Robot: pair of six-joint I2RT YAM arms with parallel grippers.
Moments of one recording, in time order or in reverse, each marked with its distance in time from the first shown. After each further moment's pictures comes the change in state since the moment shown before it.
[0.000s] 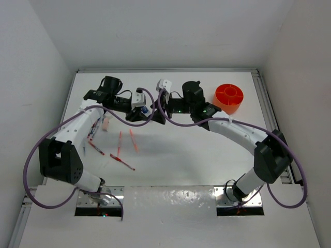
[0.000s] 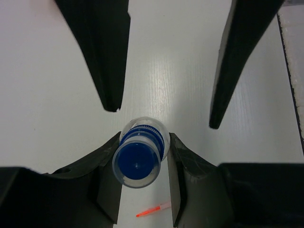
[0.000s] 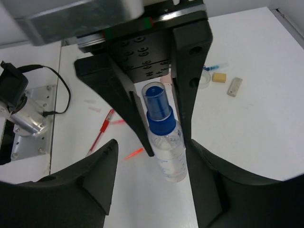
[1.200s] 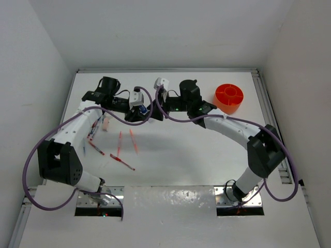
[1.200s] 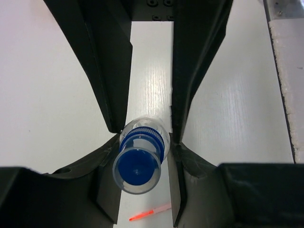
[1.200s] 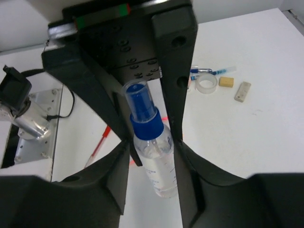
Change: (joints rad) left arm 0.019 -0.024 -0.020 0.013 0.037 -0.040; right arm -0.008 0.108 0.051 0.081 -0.056 0.064
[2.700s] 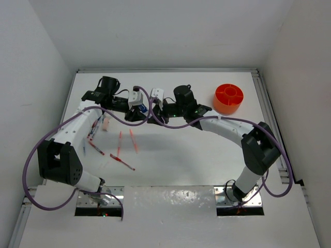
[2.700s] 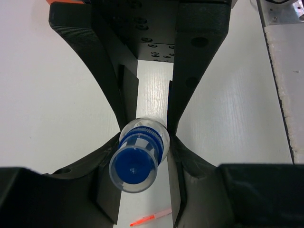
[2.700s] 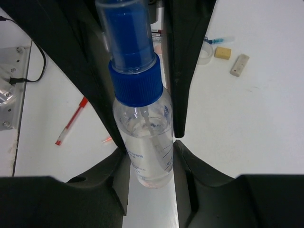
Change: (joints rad) left arm -0.002 0.002 0.004 0.009 0.043 0.005; right arm 0.026 0.037 -0.027 -0.114 0.073 -0.226
